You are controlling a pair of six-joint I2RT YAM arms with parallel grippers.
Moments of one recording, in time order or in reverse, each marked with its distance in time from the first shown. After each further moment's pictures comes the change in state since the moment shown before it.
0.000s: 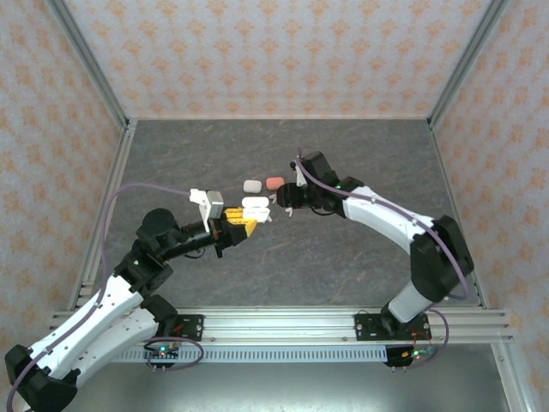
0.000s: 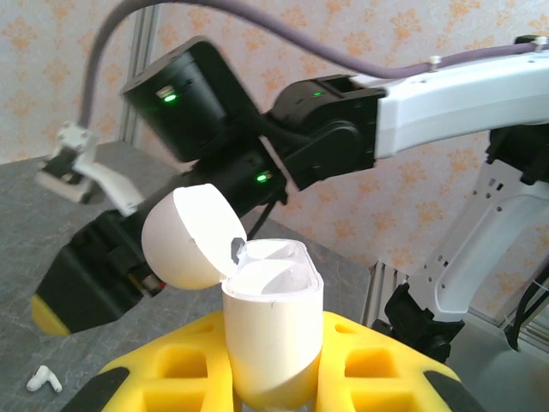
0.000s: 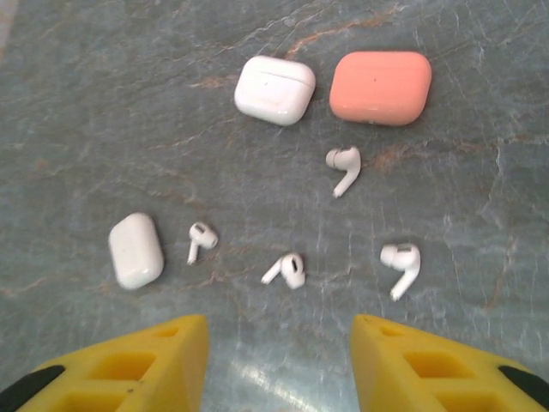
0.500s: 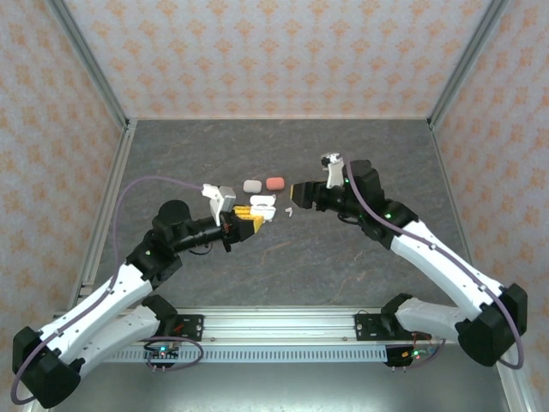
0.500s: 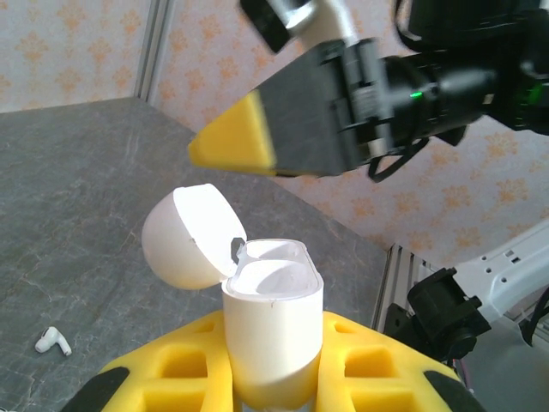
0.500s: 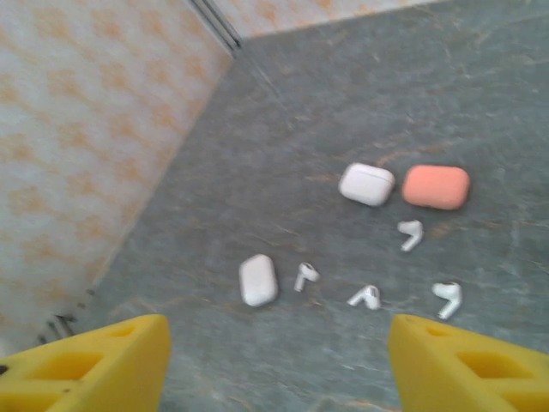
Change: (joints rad) left arm 0.000 0.114 0.008 0.002 -0.021 -0.008; right arm -0.031 -0.477 -0.200 0.079 -0.068 0.034
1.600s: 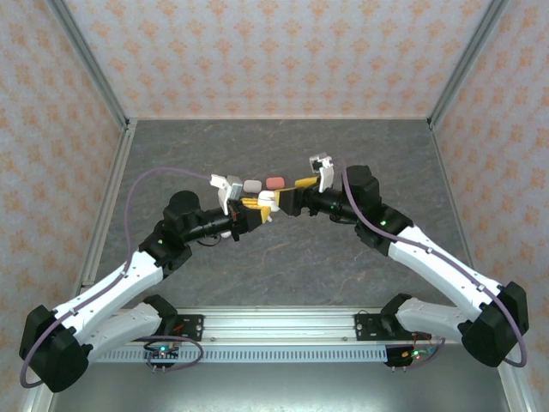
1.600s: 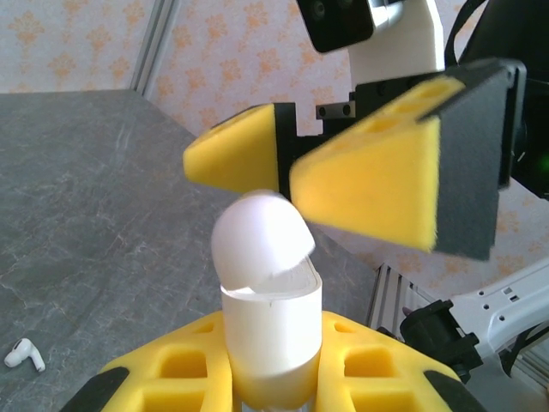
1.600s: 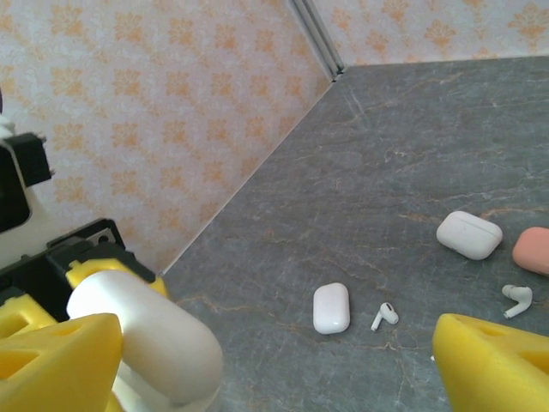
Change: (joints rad) left arm 0.011 0.154 0.031 0.134 0.019 -0.105; right arm 0.047 -0.032 -0.072 0.252 -0.129 -0.034
